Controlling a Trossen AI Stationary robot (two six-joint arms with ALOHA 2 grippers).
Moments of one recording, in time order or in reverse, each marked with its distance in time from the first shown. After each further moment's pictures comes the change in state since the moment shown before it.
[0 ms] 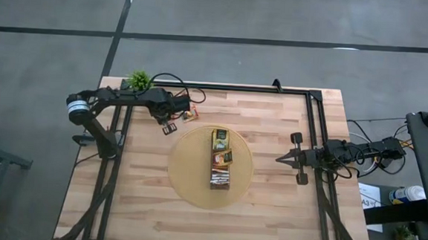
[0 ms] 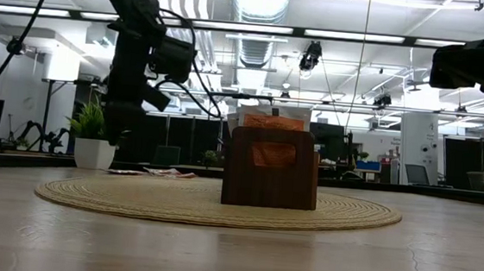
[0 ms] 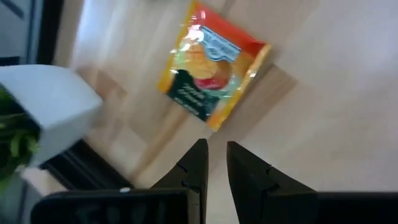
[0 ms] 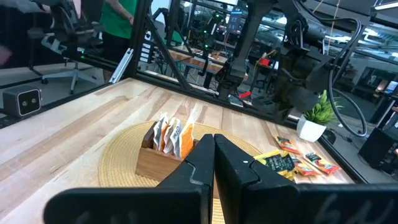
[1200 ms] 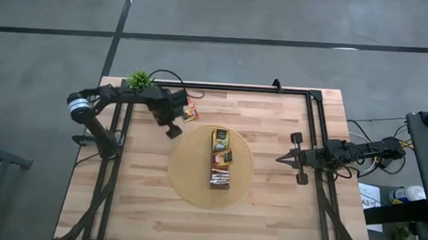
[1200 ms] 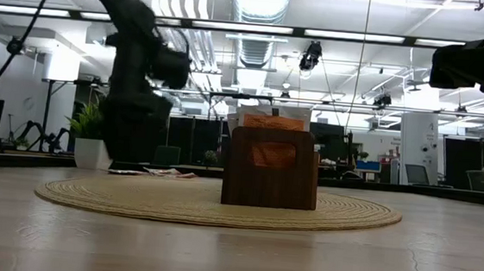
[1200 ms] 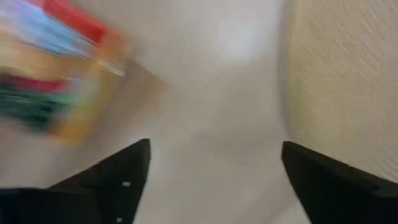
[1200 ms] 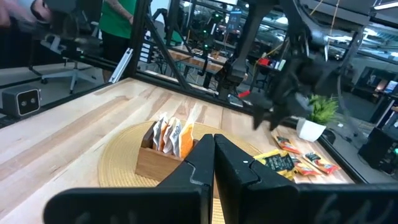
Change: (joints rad) left arm 0.082 0.023 -0.061 0.123 0.527 0.002; right arm 0.000 0.000 0.000 0.000 0.000 0.000
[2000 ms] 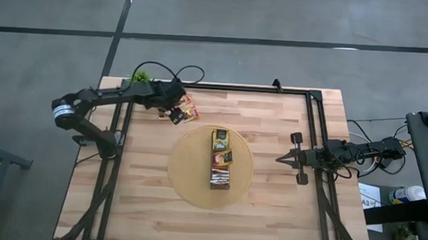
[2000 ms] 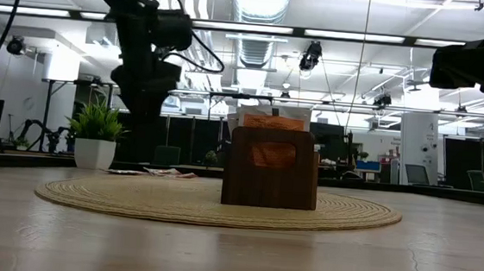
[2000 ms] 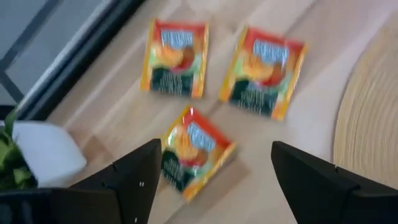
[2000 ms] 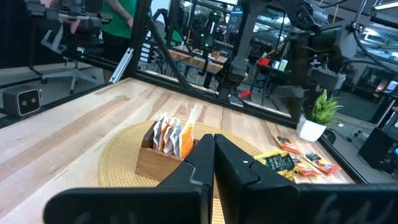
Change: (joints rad) left arm -0.009 -0.177 0.060 0.107 -0.397 -0.029; right arm 0.000 0.001 0.000 0.000 0.000 0.000
